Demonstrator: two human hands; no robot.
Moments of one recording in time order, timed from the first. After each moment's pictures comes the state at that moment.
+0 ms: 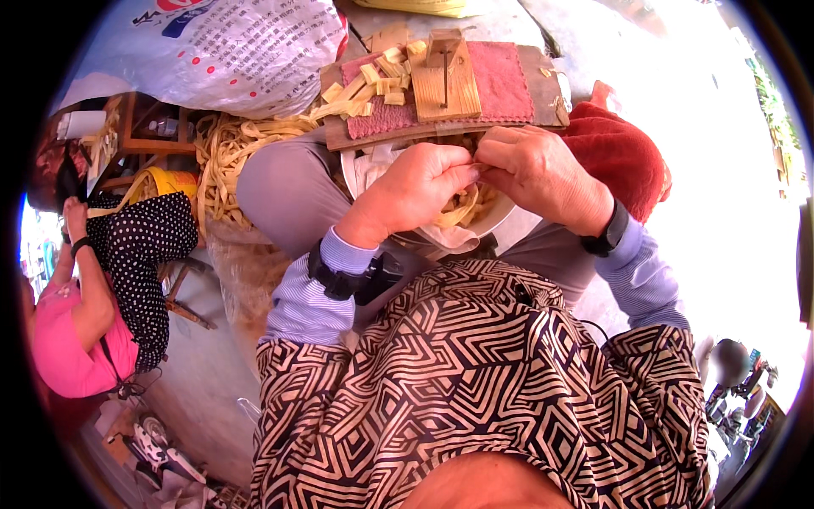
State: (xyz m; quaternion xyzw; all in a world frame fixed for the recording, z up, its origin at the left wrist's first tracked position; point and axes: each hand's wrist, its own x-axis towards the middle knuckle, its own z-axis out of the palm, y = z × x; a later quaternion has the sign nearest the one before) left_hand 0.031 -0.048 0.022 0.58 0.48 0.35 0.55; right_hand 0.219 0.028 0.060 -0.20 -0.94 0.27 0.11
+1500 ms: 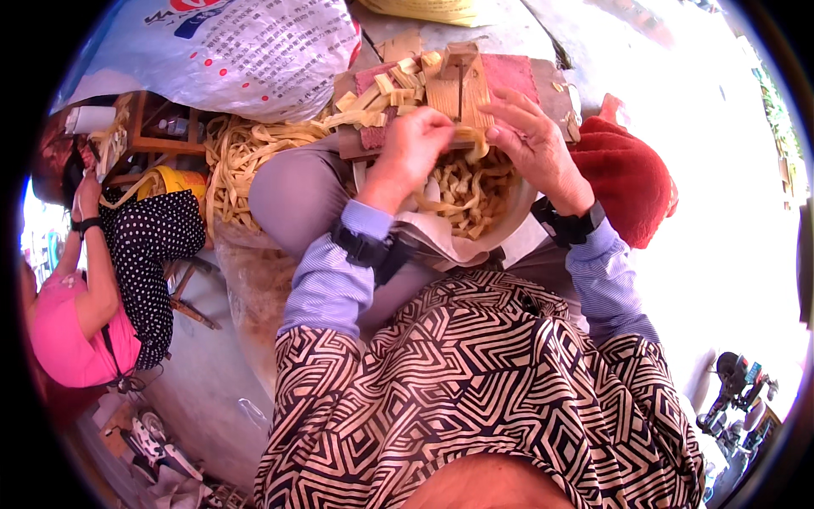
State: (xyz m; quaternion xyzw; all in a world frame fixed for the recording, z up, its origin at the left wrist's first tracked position) left_hand 0.013 0.001 -0.031 0.42 0.60 0.44 0.52; right_hand 0.204 0.057 0.002 -0.32 -0.80 0.36 0.35
